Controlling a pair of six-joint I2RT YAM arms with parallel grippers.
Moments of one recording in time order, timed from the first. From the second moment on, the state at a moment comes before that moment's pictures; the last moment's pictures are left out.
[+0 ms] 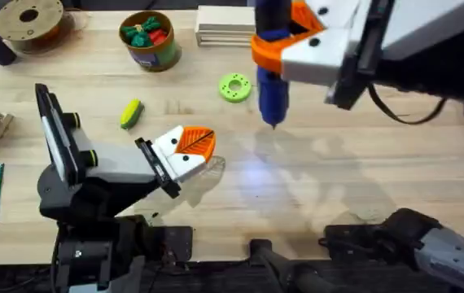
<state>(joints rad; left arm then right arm) 0.11 0.01 0.02 -0.12 1.06 -0.03 0.56 0.91 0.91 -0.16 -0.56 -0.27</state>
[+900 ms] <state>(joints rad) 0.11 0.01 0.02 -0.12 1.06 -0.03 0.75 1.13 0.91 0.43 -0.57 -0.07</state>
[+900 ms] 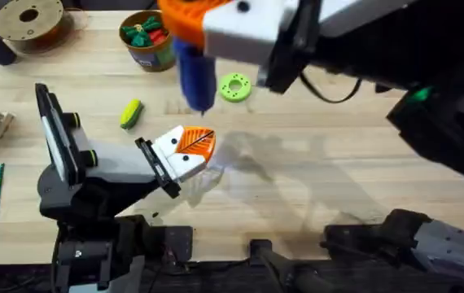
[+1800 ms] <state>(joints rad) 0.11 0.01 0.02 -0.12 1.06 -0.03 0.84 1.28 0.91 0.60 -0.70 -0.10</state>
